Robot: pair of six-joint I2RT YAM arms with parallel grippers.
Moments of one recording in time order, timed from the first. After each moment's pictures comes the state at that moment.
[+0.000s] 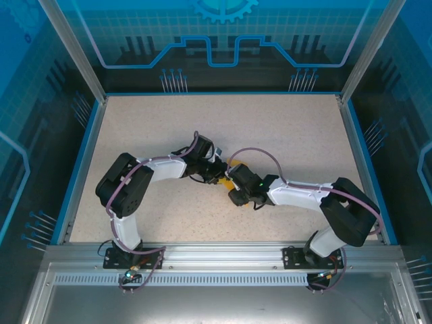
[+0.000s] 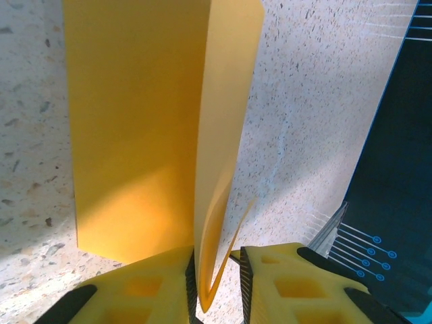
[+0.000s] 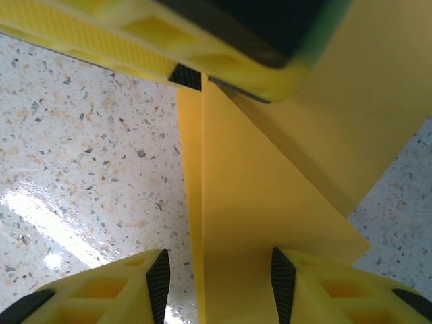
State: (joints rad) left arm -0.55 1.86 1.02 -0.08 0.65 -0.98; right arm 0.85 1.54 0.78 -0.34 0.16 0.19
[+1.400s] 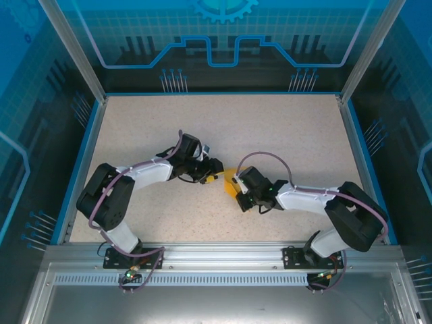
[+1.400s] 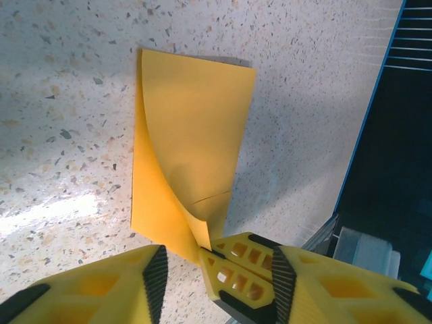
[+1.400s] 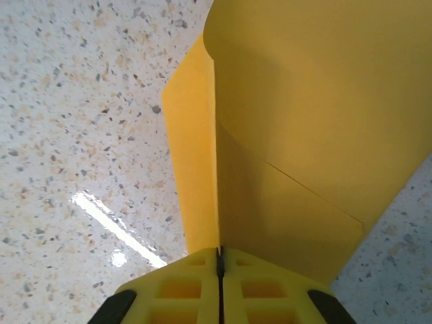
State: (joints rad) left arm -0.48 1.67 0.92 -0.13 0.62 -0.97; right arm 0.77 1.47 0.63 -0.20 -0.05 0.26
